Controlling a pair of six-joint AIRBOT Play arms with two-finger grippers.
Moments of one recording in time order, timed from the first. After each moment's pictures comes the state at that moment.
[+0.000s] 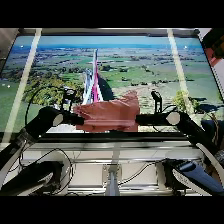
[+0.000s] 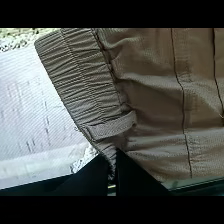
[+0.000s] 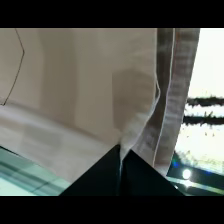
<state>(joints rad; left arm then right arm) -0.46 -0.99 0.67 1.65 -0.94 -1.81 0.31 -0.99 0.55 -1.00 0.79 1.56</state>
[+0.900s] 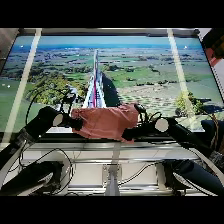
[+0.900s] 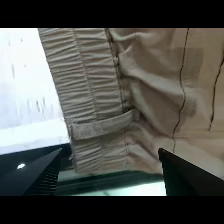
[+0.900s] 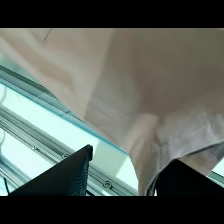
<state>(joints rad) -0.46 -0.99 0.68 1.65 -1.09 -1.82 0.56 -1.01 0.56 -0.91 0.90 1.61</state>
